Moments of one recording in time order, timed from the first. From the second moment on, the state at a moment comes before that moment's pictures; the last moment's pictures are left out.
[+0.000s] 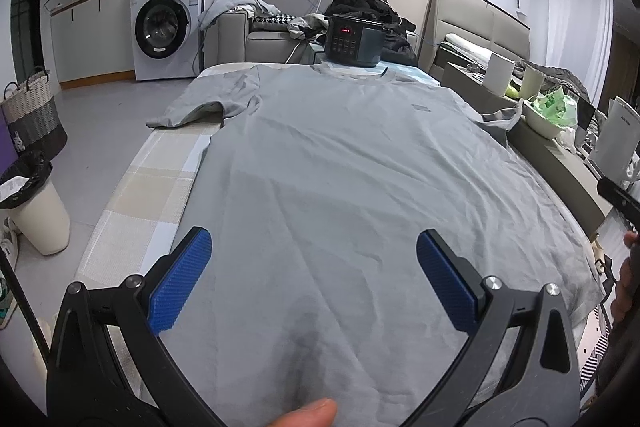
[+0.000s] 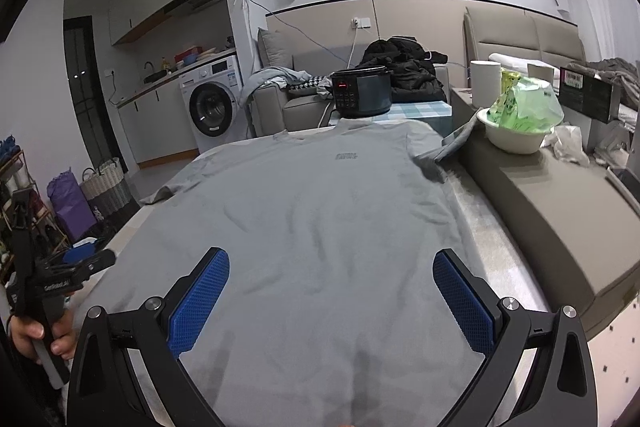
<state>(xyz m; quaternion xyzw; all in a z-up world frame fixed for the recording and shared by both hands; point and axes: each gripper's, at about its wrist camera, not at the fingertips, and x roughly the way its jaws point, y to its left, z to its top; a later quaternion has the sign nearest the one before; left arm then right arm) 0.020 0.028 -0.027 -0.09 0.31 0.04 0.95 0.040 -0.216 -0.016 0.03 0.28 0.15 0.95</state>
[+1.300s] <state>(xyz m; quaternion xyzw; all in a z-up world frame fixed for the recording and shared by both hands) 0.162 0.068 -0.029 -0.10 0.36 0.06 0.93 0.384 -0.310 -0.049 0.10 0.36 -0.15 0.91</state>
